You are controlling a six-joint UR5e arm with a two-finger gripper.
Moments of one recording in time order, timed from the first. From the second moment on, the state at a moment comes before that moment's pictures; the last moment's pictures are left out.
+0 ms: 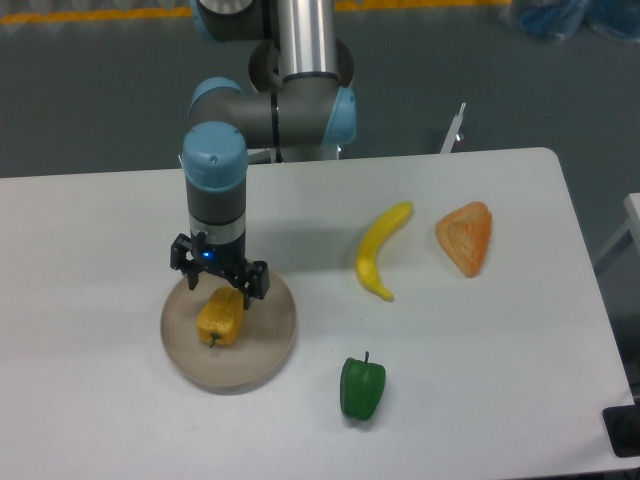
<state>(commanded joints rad) 1.81 -1.88 -1.82 -0.81 1.47 0.41</state>
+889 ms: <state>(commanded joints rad) 1.80 -1.92 -1.80 -0.79 1.50 0.43</state>
